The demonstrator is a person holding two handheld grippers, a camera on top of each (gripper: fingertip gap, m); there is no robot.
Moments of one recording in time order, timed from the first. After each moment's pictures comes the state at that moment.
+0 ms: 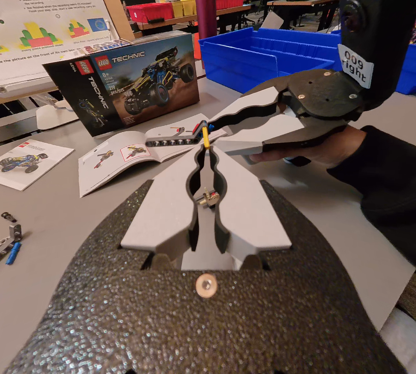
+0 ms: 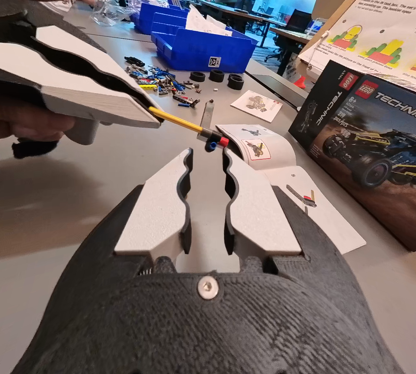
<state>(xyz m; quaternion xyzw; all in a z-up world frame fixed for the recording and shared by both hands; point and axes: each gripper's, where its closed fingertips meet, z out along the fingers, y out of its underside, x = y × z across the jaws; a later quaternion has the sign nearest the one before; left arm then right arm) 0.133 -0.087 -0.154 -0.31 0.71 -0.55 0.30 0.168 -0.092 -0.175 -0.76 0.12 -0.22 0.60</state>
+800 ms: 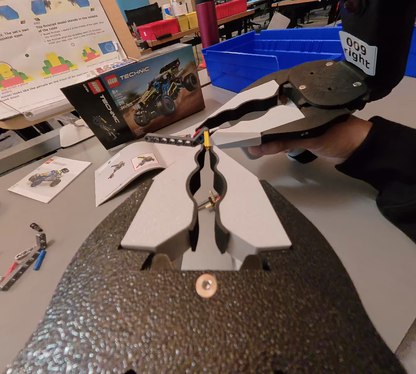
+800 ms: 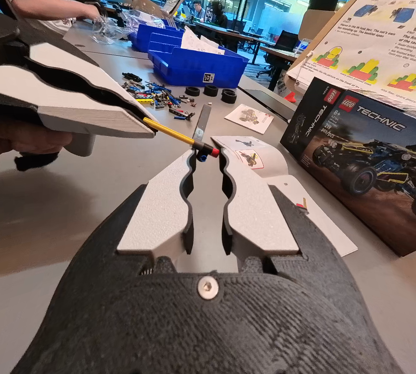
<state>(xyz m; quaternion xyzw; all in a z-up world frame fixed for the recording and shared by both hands) 0.129 -0.090 -0.150 -0.28 0.71 -0.55 0.34 0.169 -0.095 -0.162 -0.74 0.12 -0.24 0.62</state>
